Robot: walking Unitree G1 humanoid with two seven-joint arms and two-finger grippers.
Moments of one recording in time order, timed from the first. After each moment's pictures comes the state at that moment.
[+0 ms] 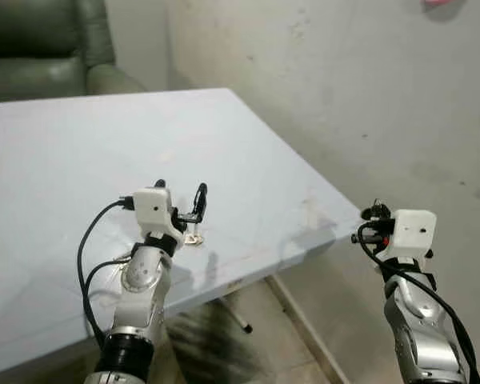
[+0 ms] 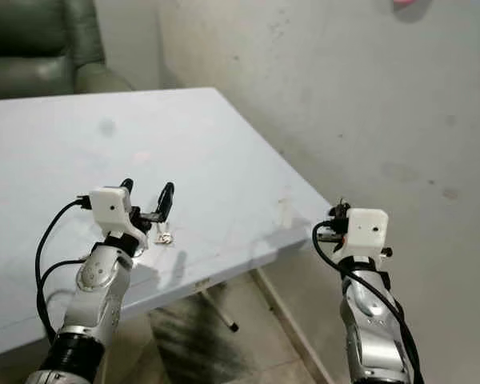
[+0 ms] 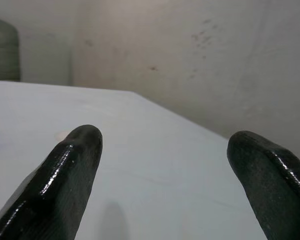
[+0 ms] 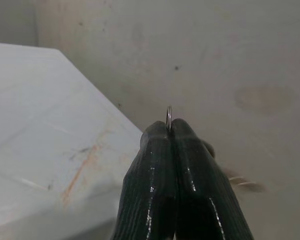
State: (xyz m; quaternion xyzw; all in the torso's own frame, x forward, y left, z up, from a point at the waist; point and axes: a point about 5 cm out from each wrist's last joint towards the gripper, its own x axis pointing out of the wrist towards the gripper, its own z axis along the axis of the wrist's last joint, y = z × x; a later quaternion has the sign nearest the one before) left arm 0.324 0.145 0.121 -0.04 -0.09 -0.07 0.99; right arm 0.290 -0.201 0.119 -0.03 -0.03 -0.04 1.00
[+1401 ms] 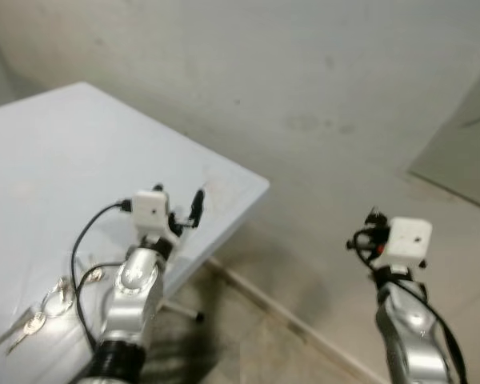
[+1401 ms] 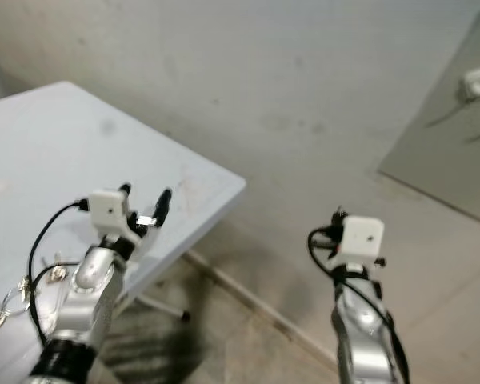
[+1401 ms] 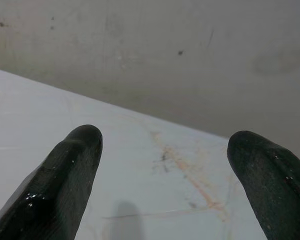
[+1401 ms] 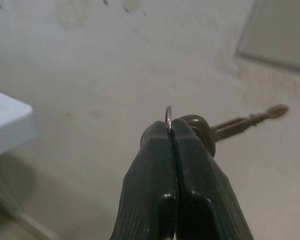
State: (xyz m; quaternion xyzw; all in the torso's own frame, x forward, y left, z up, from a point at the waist) left arm 0.320 0.152 0.118 -0.02 -0.07 -0.08 0.99; right arm 0.281 -0.193 0.110 -0.01 -0.02 -0.06 1.00
